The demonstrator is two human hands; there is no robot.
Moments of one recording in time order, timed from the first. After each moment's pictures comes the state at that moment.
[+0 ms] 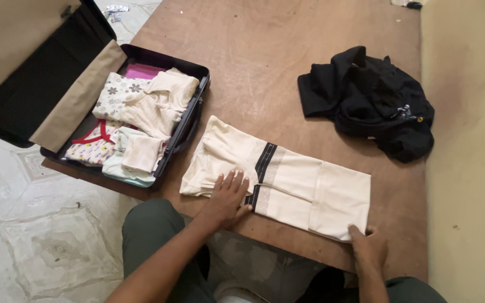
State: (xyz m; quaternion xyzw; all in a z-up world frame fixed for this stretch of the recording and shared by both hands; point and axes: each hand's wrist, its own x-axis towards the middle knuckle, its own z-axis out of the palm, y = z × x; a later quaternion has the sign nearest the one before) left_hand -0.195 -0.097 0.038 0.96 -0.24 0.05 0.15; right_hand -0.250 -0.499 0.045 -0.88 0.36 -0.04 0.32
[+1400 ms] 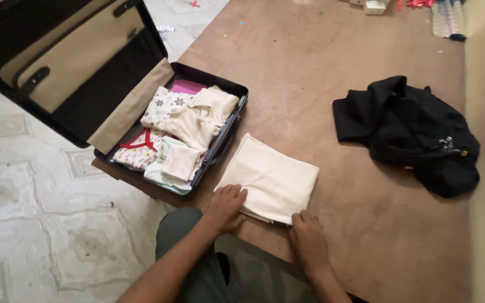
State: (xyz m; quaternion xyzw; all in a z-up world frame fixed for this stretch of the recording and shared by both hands) left_hand -0.205 -0.022 0.079 0.95 -0.21 0.13 0.18; right_hand -0.219 -0.291 0.095 -0.97 -0.16 -0.01 0.17
